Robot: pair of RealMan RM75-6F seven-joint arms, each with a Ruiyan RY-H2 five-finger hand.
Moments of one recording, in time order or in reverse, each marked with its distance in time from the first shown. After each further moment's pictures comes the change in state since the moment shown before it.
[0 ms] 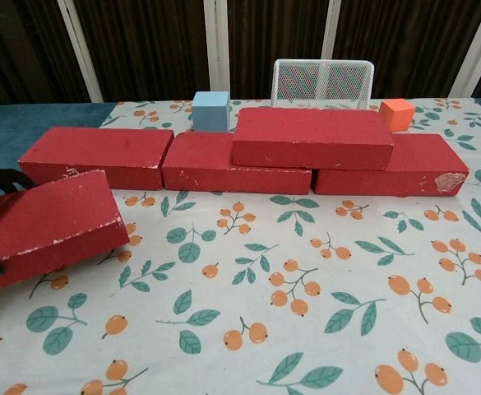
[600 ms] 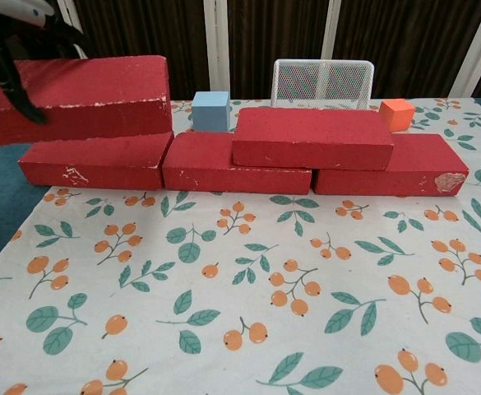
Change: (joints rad) left arm -0.370 0.414 -0.223 0.096 -0.282 -0.625 0.064; right arm 0.020 -0.049 0.049 0.030 0.129 -0.030 -0.128
